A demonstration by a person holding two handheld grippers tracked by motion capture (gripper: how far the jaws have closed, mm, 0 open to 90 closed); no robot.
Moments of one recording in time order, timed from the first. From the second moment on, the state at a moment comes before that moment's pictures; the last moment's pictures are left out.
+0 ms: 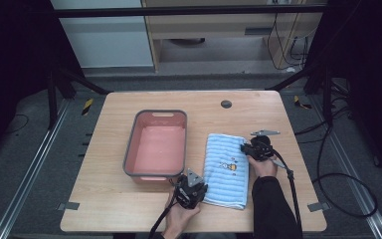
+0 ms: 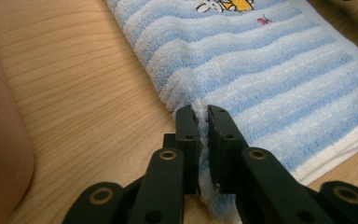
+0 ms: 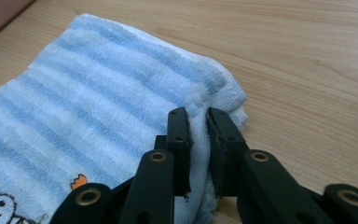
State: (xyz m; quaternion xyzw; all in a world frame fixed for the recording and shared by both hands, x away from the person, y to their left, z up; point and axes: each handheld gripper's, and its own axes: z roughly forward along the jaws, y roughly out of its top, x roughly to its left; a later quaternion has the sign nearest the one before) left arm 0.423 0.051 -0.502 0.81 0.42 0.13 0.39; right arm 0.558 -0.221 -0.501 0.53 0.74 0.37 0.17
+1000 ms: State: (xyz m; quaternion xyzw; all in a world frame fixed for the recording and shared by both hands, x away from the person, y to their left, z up) left arm 0.409 0.080 -0.410 0.79 0.35 0.16 0.48; right arm 0.525 -0.205 -0.378 0.44 0.72 0.47 0.25
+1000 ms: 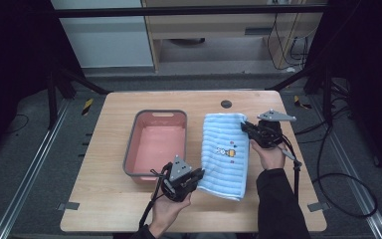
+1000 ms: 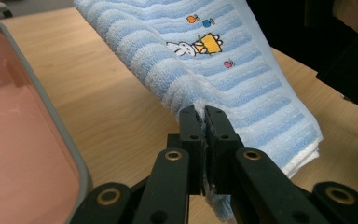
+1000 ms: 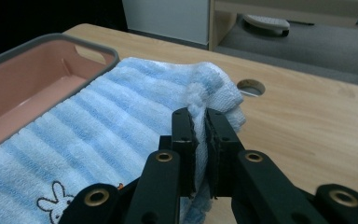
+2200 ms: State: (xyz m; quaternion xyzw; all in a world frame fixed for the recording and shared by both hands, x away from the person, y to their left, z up) left arm 0.414 0.174 -0.347 0.73 0.38 0.22 0.53; right arm 0.556 -0.097 -0.294 0.38 0.74 0.49 0.27
